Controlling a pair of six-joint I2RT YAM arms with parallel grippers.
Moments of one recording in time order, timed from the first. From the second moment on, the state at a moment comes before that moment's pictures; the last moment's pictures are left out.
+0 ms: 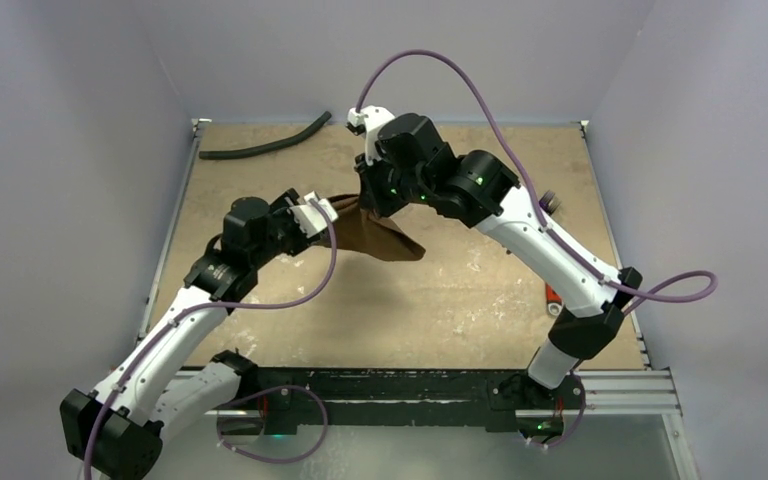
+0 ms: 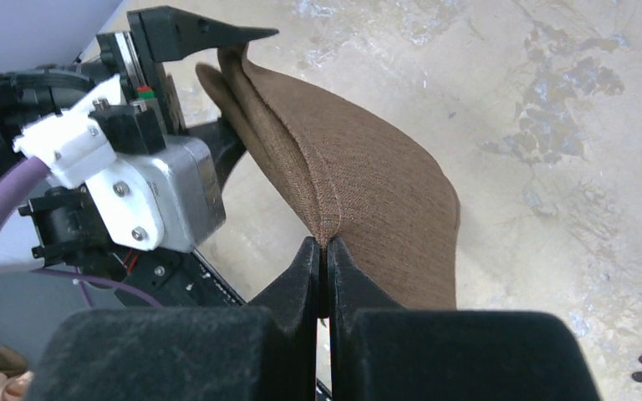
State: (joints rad) left arm -0.43 0.91 0.79 -0.26 0.08 0.64; right arm 0.94 1.68 2.08 -1.02 0.05 0.26
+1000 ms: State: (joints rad) left arm -0.40 1.12 1.17 -1.31 0.54 1.00; right arm 0.96 1.24 1.28 -0.66 -0.37 0.42
